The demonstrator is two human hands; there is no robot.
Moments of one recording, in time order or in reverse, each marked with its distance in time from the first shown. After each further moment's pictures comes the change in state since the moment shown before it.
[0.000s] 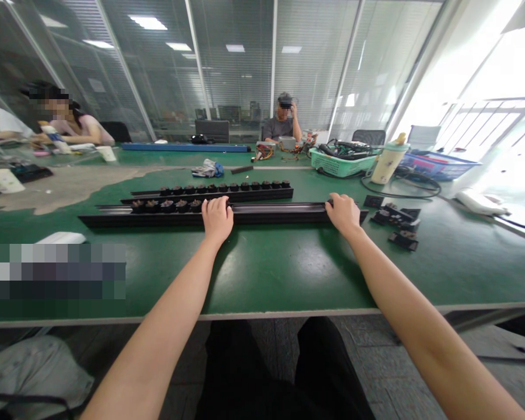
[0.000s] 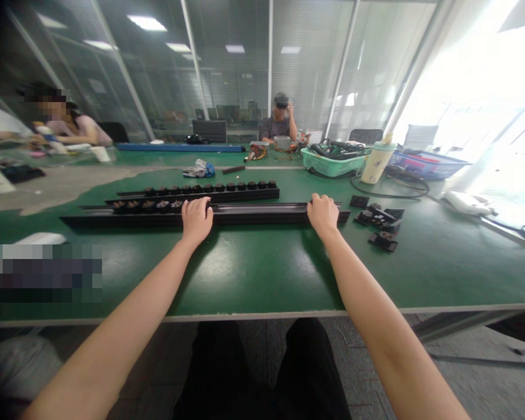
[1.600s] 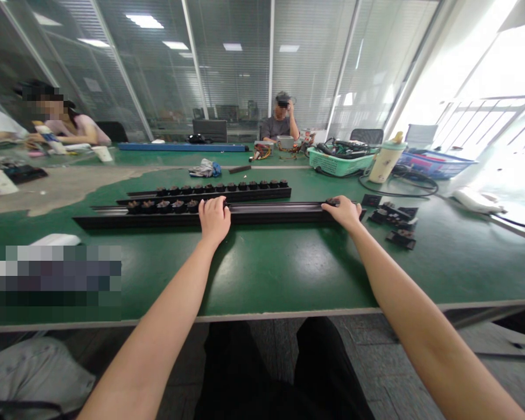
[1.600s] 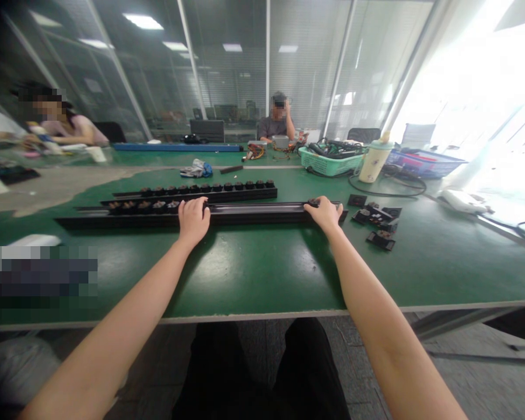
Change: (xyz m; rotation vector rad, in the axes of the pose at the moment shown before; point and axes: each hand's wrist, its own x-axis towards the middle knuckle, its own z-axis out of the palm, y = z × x) left_hand 0.001 0.000 0.000 0.021 -0.012 -0.002; right_hand 0.023 0.030 0.034 0.309 -0.034 0.203
